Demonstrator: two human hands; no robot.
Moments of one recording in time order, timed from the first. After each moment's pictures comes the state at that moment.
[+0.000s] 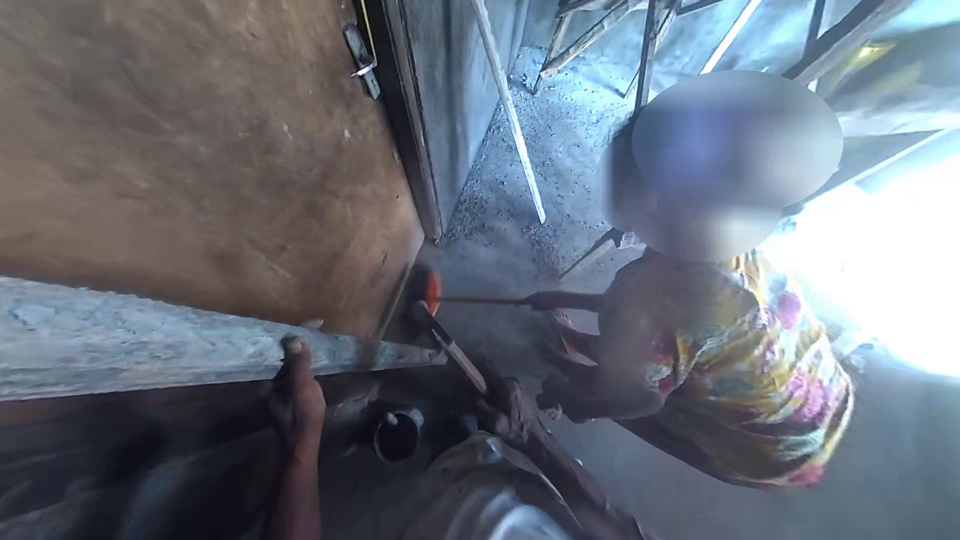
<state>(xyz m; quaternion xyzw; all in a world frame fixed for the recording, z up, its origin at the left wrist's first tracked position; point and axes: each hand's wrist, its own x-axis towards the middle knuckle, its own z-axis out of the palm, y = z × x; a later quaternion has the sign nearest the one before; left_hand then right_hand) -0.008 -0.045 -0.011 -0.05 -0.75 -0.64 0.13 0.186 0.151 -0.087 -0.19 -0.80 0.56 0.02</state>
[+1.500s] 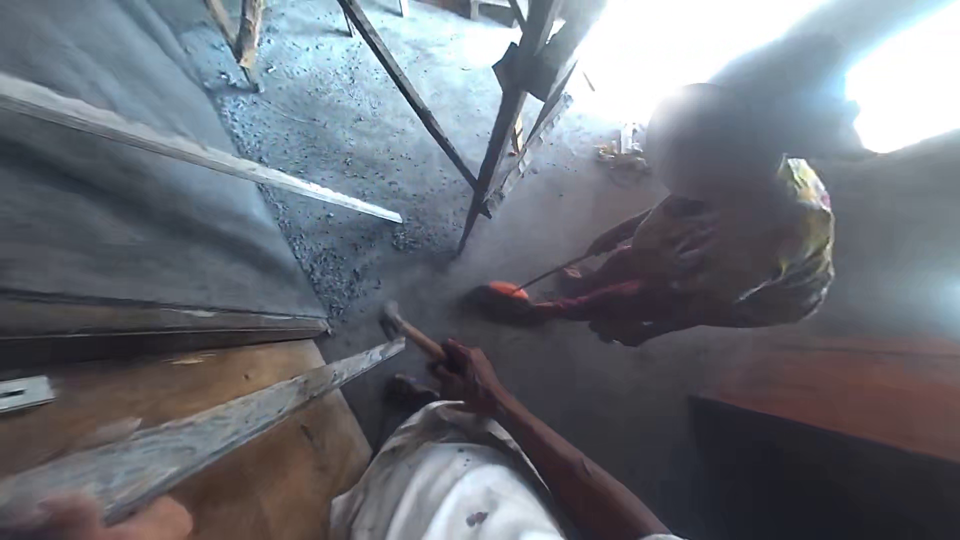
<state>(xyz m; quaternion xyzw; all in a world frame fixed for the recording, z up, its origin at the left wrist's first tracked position) -0.303 0.262 0.042 -0.32 -0.62 -0.71 -0.10 -0.014 0.334 -0.118 -0.54 -0.65 0.54 0.08</state>
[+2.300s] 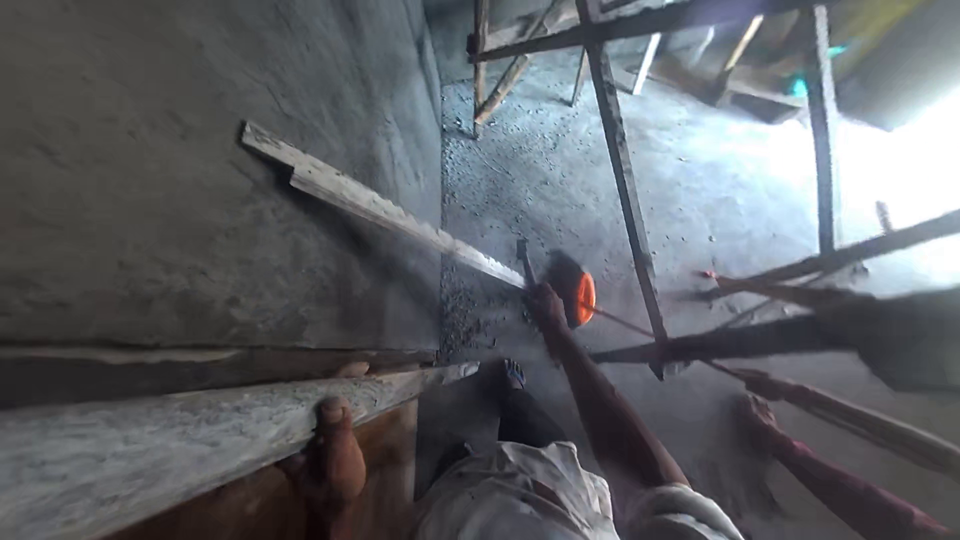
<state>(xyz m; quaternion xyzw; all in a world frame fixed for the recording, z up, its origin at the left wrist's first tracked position) -0.386 0.452 0.032 -0.31 -0.63 -0.71 0.03 -0.254 0.730 -0.169 -0.56 -0.66 0.50 -0.02</state>
